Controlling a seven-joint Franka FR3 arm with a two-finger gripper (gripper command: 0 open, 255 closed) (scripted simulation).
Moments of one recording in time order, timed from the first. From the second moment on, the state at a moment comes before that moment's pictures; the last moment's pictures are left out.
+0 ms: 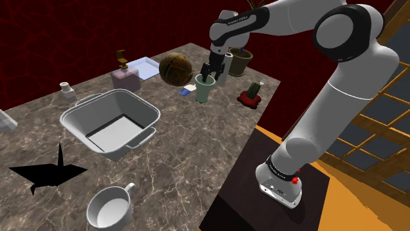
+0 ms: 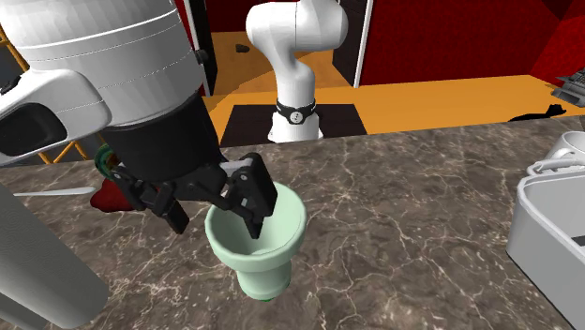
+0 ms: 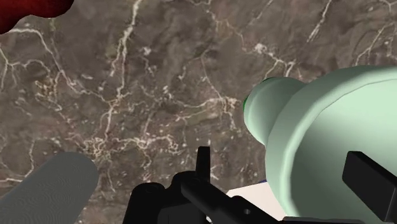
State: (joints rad) arm -0.07 0.07 -0.17 -2.09 0.16 2.10 -0.16
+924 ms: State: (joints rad) arm -0.08 0.07 -0.17 -2.09 0.16 2.11 -0.16
